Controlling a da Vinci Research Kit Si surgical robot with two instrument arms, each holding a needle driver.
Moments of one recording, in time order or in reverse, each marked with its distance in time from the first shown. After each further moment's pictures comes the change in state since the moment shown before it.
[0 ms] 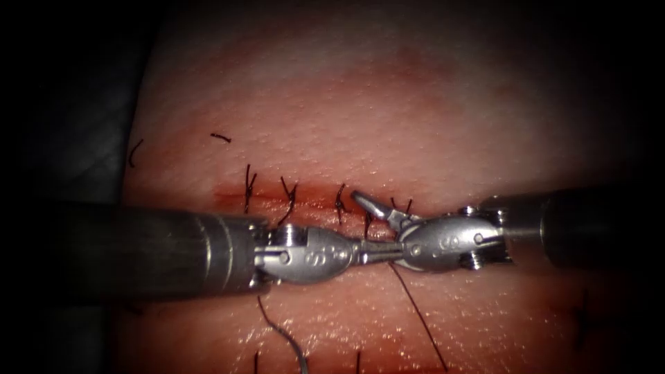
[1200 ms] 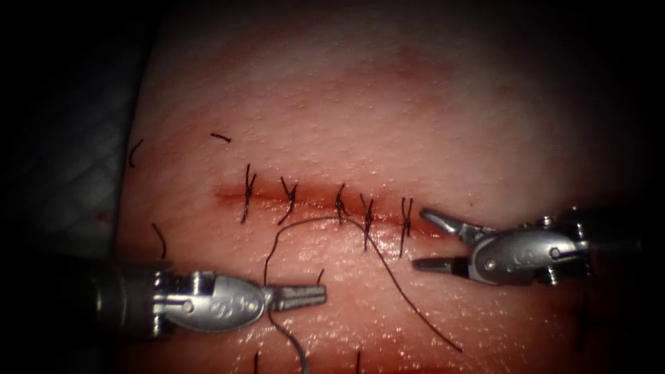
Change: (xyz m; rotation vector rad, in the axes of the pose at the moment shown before) right arm 0.001 0.003 -0.012 -0.005 0.022 -0.005; left arm -0.001 0.004 -0.012 0.050 -0.005 0.031
